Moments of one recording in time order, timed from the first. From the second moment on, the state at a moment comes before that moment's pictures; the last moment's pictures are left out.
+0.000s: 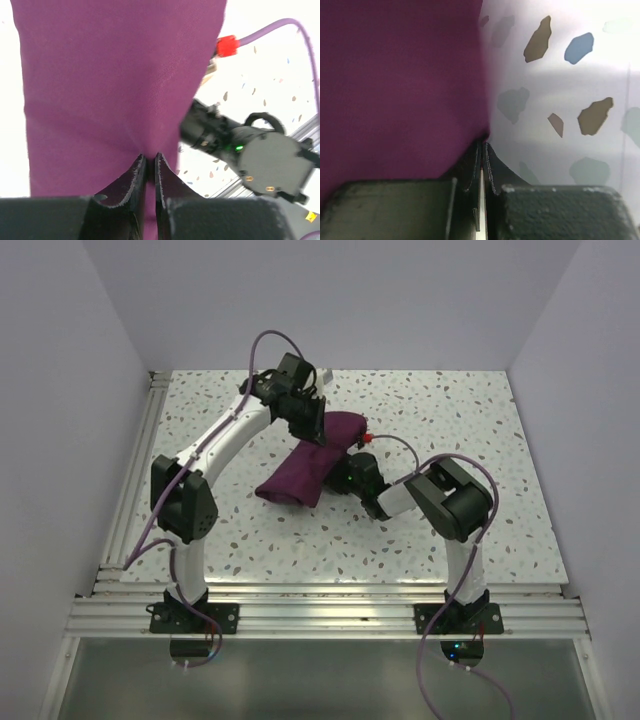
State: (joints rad) left arm -0.53 1.97 1.92 -0.92 0.30 -0.31; right arm 0.62 2.03 0.85 0.75 -0.01 1.02
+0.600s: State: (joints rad) left arm -0.53 1.87 1.84 -0.79 0.38 -0.34; right arm 0.66 2.09 0.83 0.89 0.05 1.08
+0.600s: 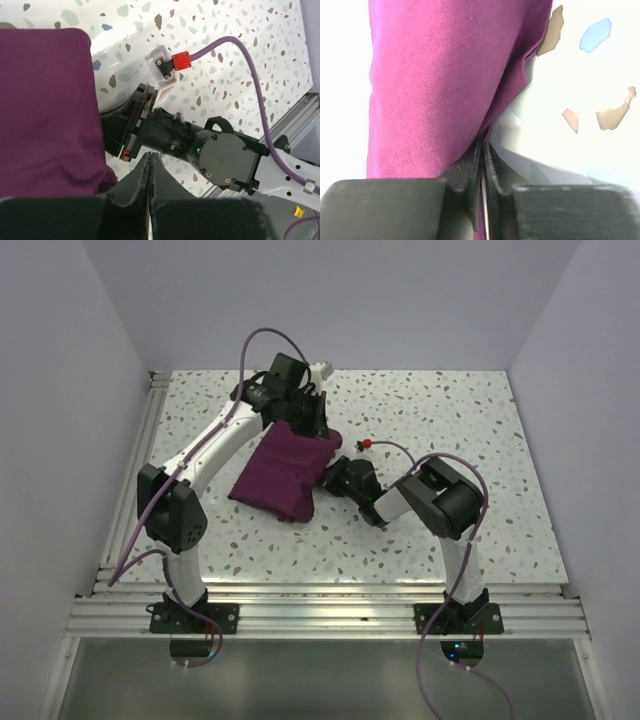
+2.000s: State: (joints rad) left arm -0.69 2.00 1.65 -0.80 -0.26 -0.21; right arm 0.58 1.52 0.59 0.26 0.15 0.96
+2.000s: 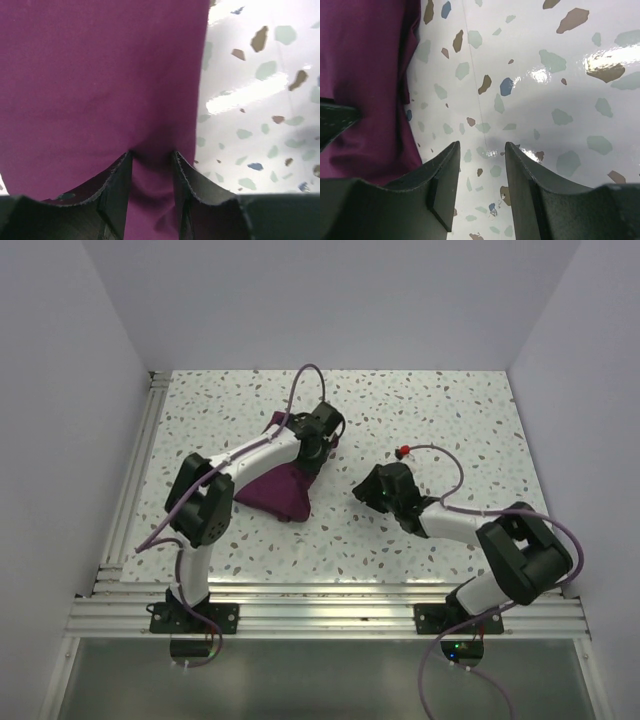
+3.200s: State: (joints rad) left arm -0.69 2.11 1.65 -0.79 -0.31 -0.25; right arm 0.53 1.38 0.53 0.22 0.14 0.93
